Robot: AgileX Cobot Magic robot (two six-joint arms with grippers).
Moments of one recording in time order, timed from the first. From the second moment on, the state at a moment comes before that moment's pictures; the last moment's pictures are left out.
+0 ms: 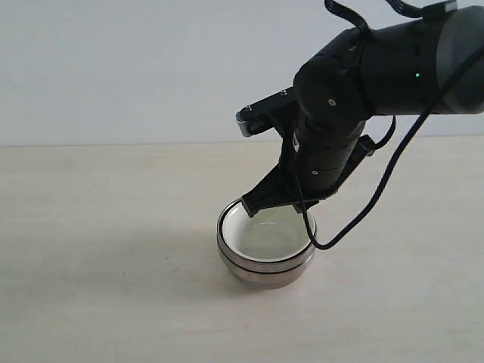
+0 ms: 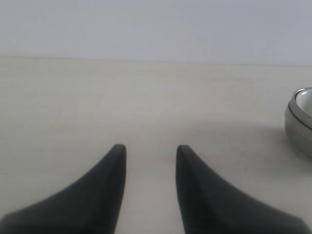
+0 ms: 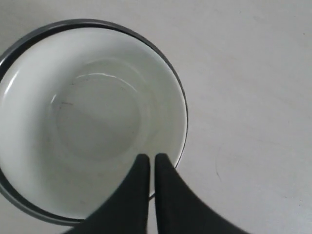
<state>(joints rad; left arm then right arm) -0.07 0.00 0.00 -0.16 0.32 0.09 0.67 1.80 -1.34 -0.31 0.81 0.30</state>
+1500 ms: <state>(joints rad) -0.07 0.00 0.00 -0.16 0.32 0.09 0.66 1.29 -1.26 -0.32 0.73 0.28</state>
